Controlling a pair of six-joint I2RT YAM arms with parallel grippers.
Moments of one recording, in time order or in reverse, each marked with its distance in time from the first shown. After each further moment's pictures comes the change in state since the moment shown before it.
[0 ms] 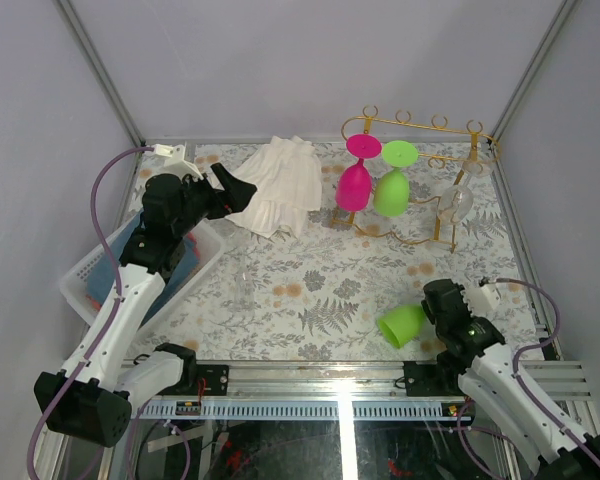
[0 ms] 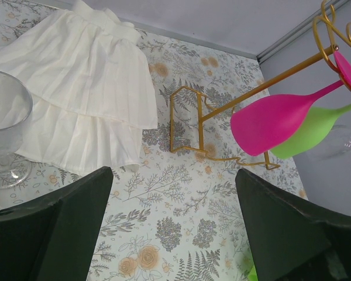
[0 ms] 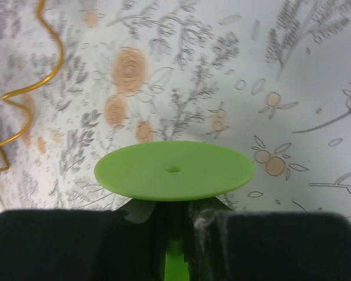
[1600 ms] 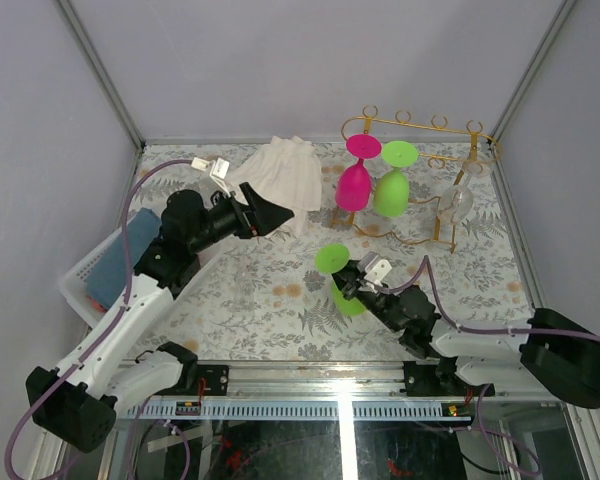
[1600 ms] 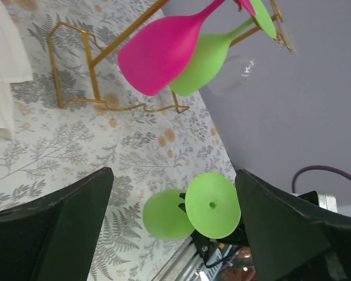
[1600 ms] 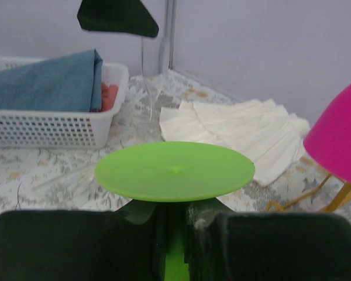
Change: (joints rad) left arm -0.196 -0.039 -0.088 0.119 0.183 -0.209; right arm 0.616 0.570 -0.010 1.719 -0.351 -1.544
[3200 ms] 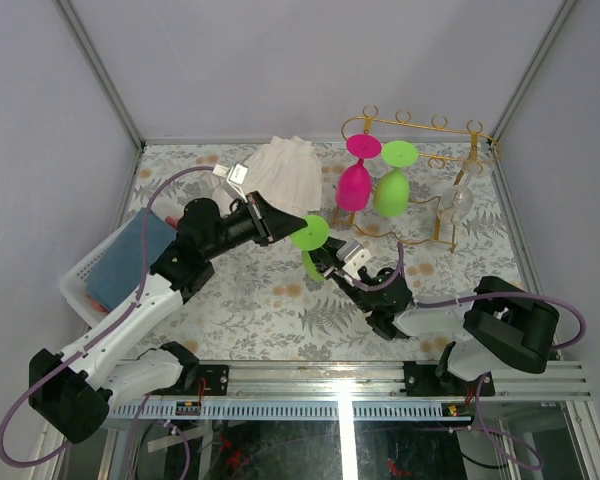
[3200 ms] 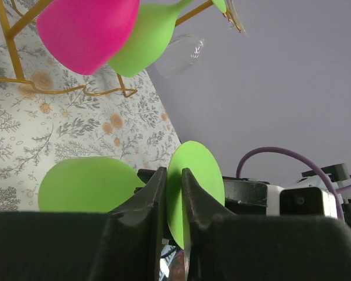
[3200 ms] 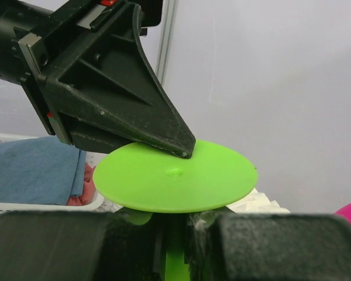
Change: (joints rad) left arm -0.146 0.036 -0.058 0.188 0.021 -0.191; right arm 0.001 0.381 0.254 0.425 -0.031 -0.176
